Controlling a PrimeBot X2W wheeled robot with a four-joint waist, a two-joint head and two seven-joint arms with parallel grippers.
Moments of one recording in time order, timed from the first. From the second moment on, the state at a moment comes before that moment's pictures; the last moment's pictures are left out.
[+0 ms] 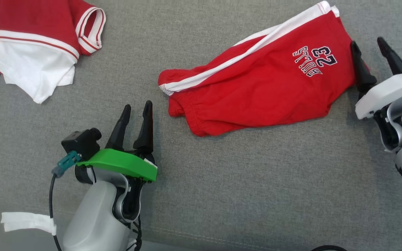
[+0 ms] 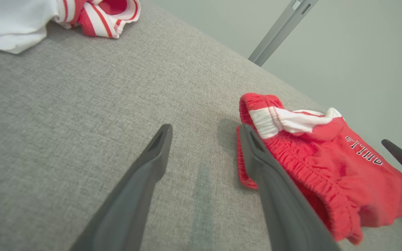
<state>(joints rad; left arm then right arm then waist) -0.45 0.05 -0.32 0.50 -0.74 -0.13 -0.26 -0.78 -0.45 0.38 0.73 0.59 0.13 -0.26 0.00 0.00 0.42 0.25</state>
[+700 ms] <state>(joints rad) -0.37 0.05 -0.30 0.51 -0.72 -0.13 -0.26 -0.76 -0.38 0.50 0.88 0.75 0.13 -0.25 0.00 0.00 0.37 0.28</state>
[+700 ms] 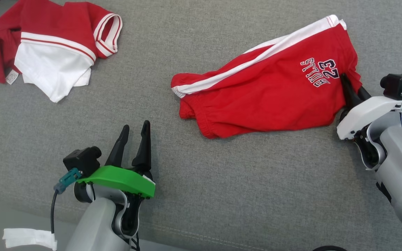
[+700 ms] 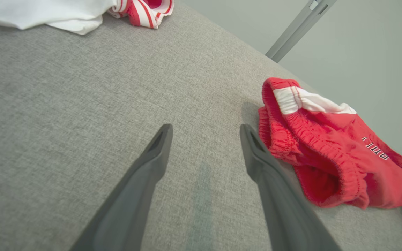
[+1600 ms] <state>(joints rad) -0.22 0.05 -0.27 0.58 -0.68 -0.13 -0.26 -0.32 -0.30 0.07 0.61 0.63 0.13 -0.26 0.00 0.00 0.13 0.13</state>
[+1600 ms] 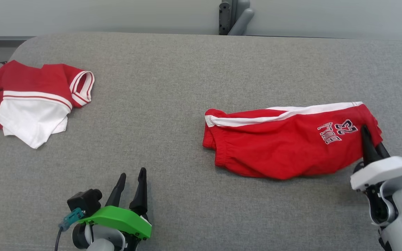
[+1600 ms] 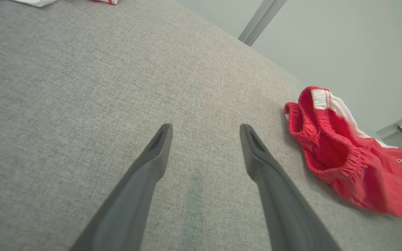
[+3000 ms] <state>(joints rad) -0.13 0.05 -0.11 0.52 -0.51 -0.13 -0.26 -0.26 -0.19 0.23 0.43 0.45 0.13 -0.26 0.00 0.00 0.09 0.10</state>
